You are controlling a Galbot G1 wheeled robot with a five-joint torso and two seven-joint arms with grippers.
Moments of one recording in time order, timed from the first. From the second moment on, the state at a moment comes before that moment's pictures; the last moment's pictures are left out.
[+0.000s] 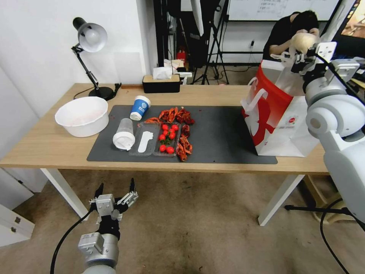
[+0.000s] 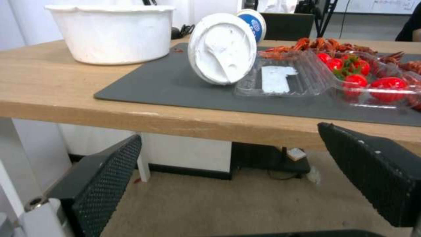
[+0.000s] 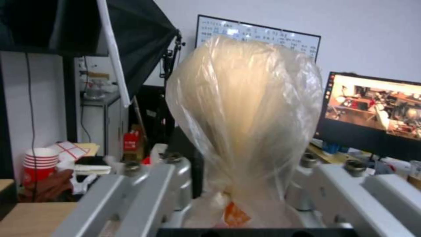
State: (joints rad) left arm 1.80 -1.44 -0.46 -2.20 -0.17 -0.04 -0.24; right arm -0.58 0.84 0.36 1.90 0.69 -0.48 0.47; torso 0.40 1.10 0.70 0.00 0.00
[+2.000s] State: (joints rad) left arm 1.77 -1.42 -0.48 -2.22 -0.21 -0.05 -0.23; right arm -1.45 1.05 0.54 2.26 0.56 0.15 0.20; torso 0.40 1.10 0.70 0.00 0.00
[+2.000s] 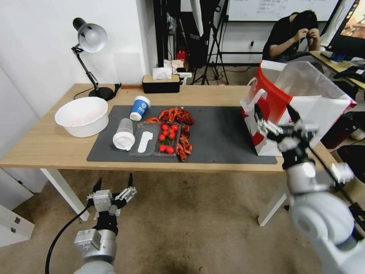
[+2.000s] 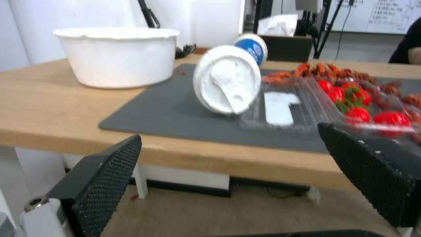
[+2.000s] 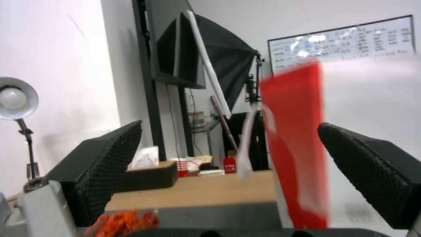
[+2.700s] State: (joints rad) left arm 1.65 -1.35 -0.56 -2.20 -0.33 0.00 -0.23; right arm -1.63 1.15 0.54 2.09 0.48 0.42 0.09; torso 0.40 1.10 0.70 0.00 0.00
